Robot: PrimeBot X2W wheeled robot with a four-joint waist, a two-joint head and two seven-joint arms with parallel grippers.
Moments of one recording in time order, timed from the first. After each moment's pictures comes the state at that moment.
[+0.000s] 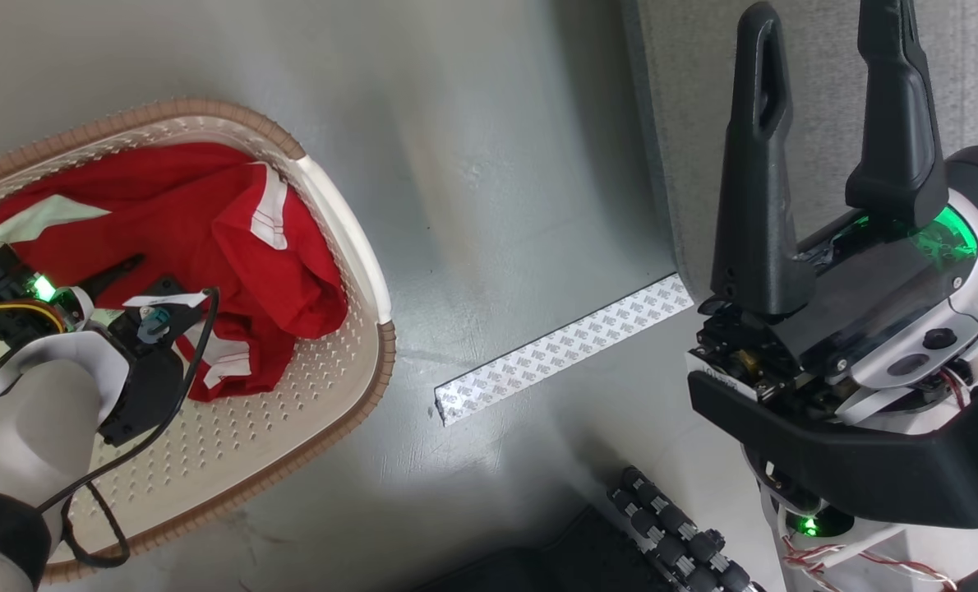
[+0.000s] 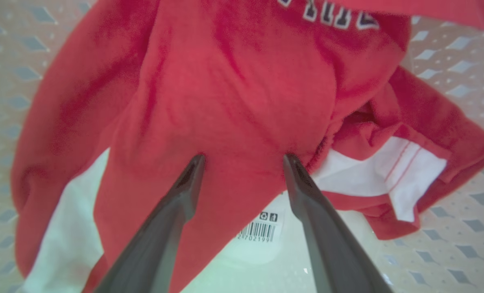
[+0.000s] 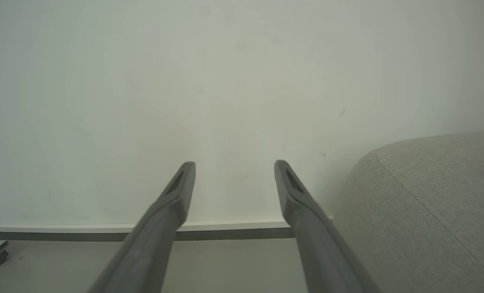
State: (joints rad) left arm -1.13 0.34 -0.91 1.20 0.06 -0.08 -0.24; right arm -0.57 -0.05 0.42 -0.46 0.19 0.13 -0.26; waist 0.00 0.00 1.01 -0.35
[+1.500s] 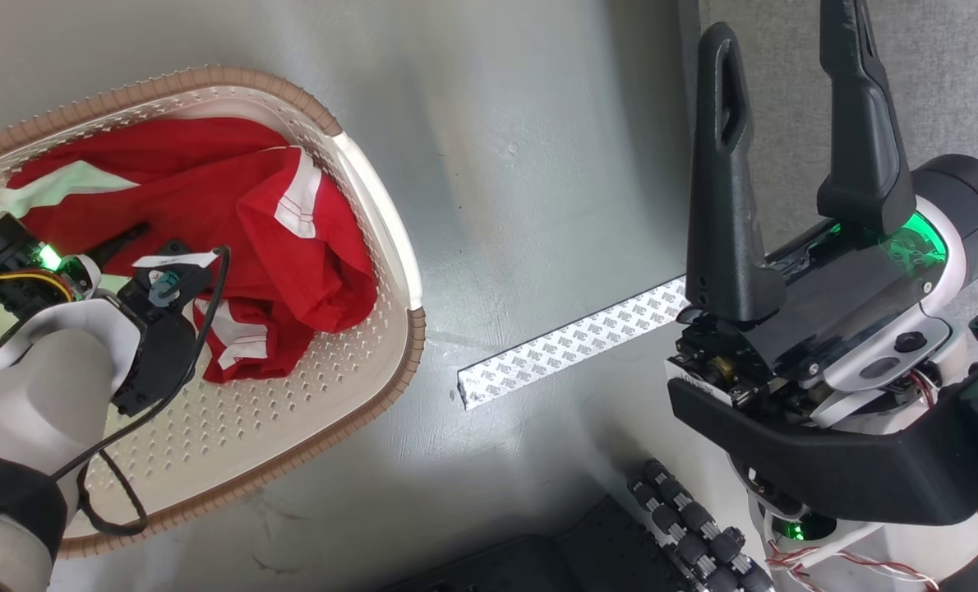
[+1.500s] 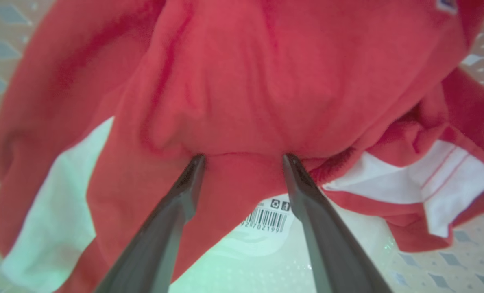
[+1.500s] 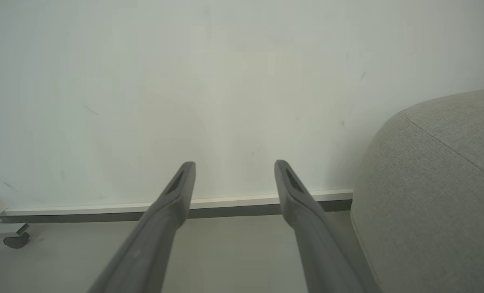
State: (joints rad) left arm -1.20 0.29 -0.97 1.27 -0.02 -0.07 -0.22; right arm -0.56 -0.05 0.44 -0.43 0.19 0.13 -0.26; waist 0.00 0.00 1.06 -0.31
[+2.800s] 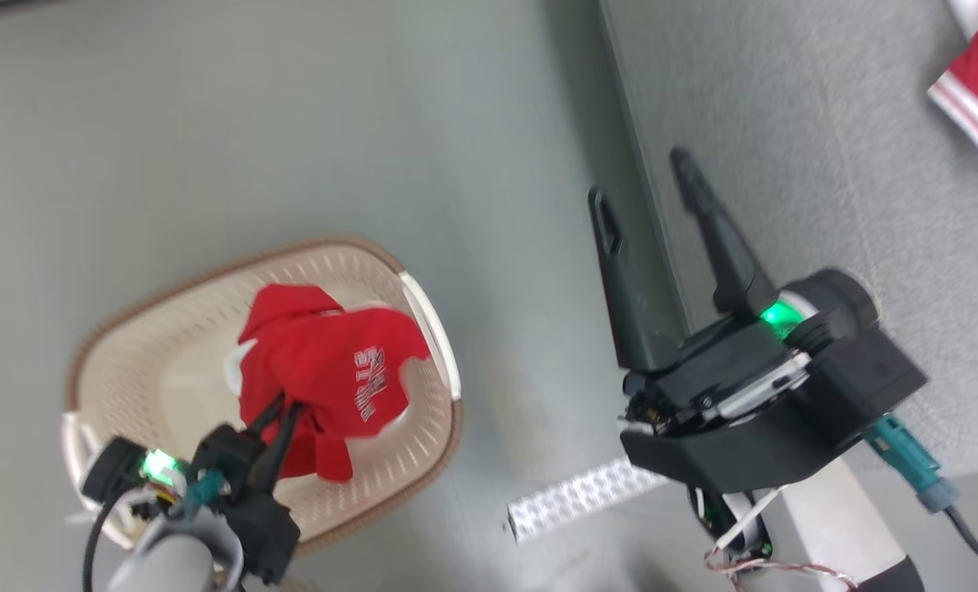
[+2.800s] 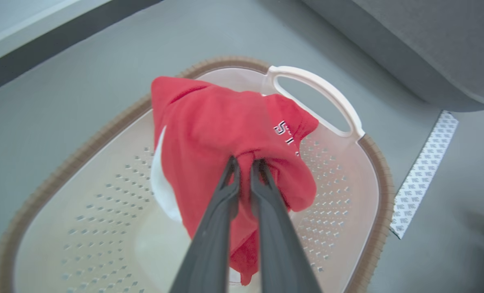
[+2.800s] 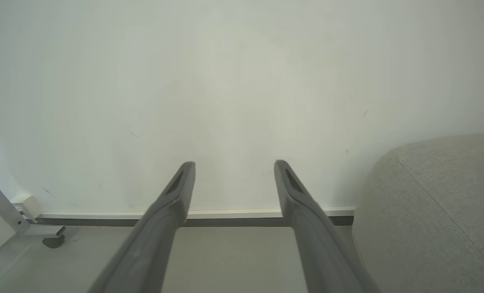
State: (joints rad) left arm -0.57 0.35 -0.64 0.53 -0.24 0.06 -0.26; right arm -0.43 -0.10 0.48 -0.17 0.19 0.13 -0.26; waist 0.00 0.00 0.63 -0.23
